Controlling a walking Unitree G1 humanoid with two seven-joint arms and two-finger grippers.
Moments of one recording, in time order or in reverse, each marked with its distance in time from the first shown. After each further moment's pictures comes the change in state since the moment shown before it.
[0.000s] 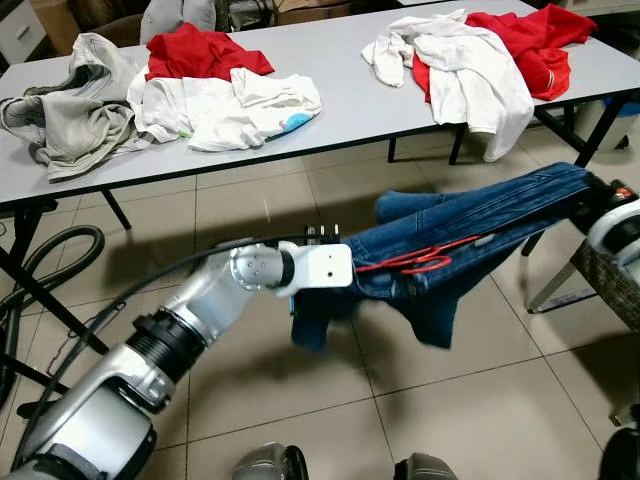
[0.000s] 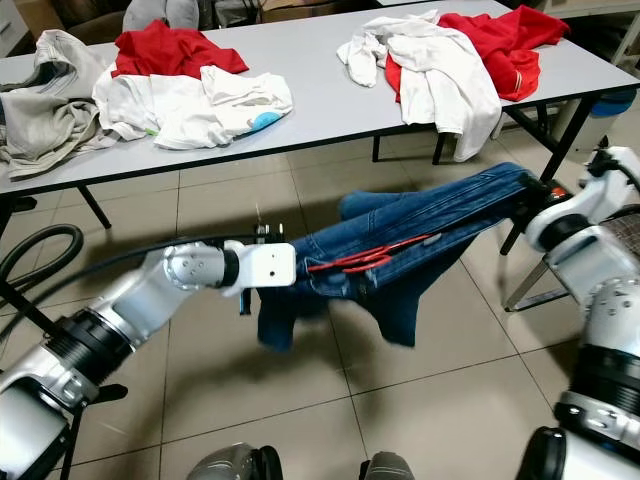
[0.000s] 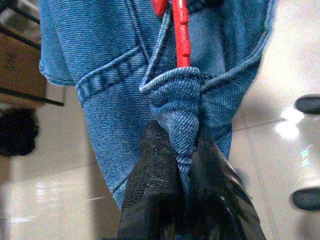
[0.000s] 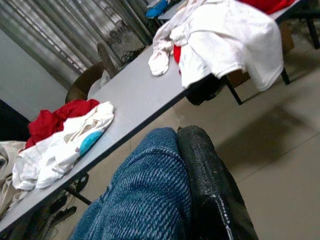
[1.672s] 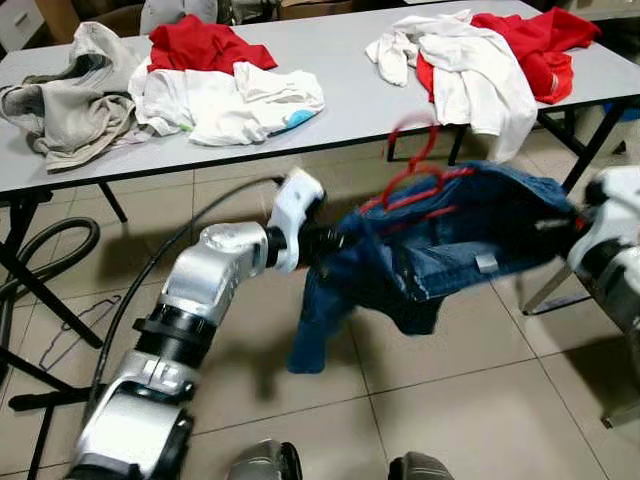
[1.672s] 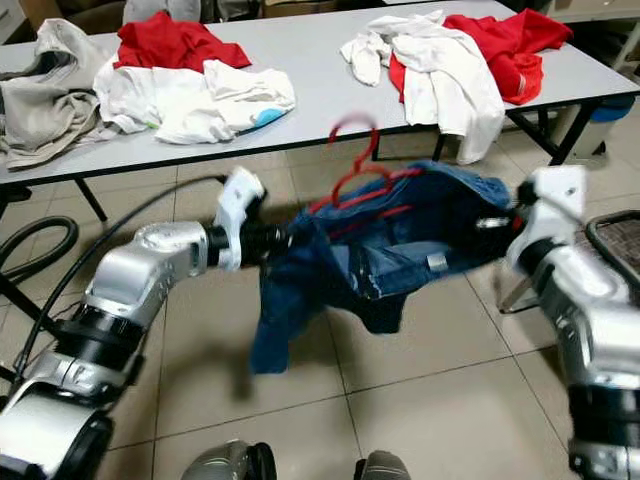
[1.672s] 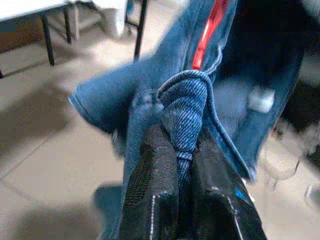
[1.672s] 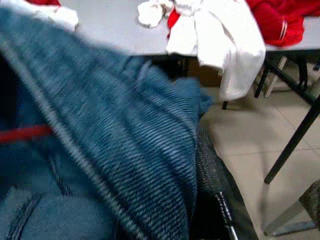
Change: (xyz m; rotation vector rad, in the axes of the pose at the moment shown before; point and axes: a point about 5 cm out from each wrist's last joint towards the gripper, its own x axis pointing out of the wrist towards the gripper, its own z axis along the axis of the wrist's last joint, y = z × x) left arm -0.023 0.036 0.017 -0.927 -0.456 0.097; right arm -0.011 0.000 -0.038 -0.631 0.137 -0.036
